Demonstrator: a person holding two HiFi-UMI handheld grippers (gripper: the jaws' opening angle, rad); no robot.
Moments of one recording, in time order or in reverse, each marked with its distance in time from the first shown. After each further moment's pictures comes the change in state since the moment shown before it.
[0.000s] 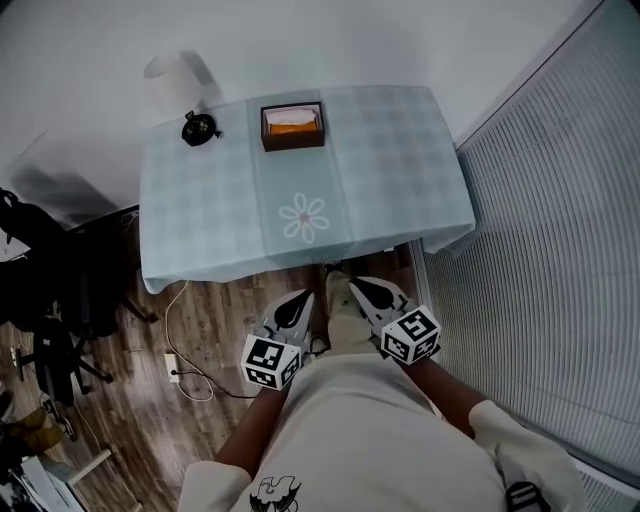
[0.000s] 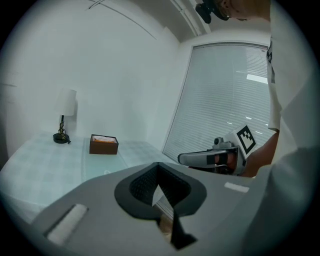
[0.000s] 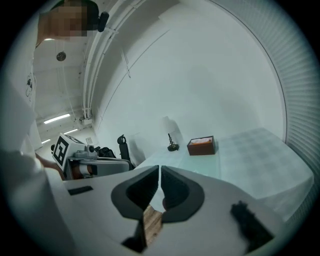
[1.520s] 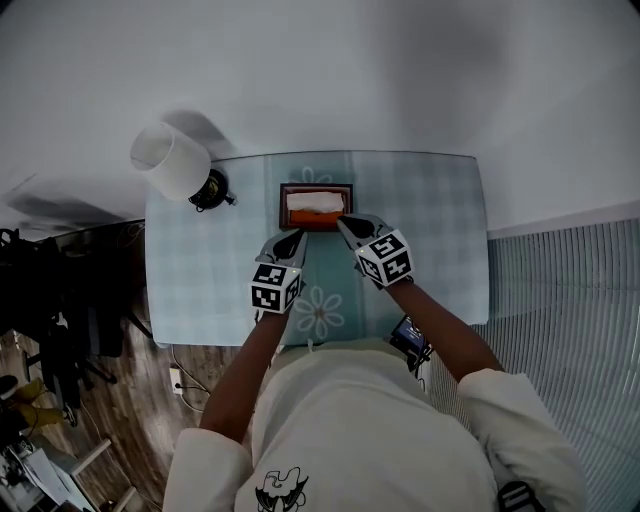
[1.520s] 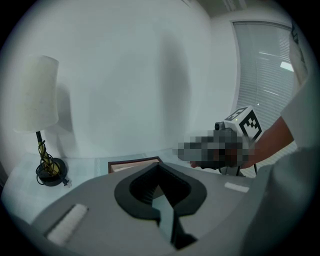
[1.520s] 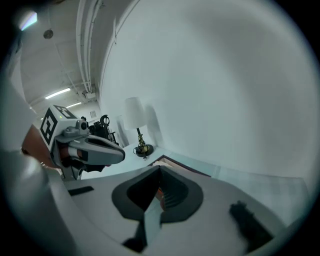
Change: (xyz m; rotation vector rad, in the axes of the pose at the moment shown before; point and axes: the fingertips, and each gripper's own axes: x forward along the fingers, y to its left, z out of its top) left arm 0.277 0.321 0.128 -0.030 0.130 0.190; right arm 0.346 -0.268 0.148 -0.220 0.246 0.066
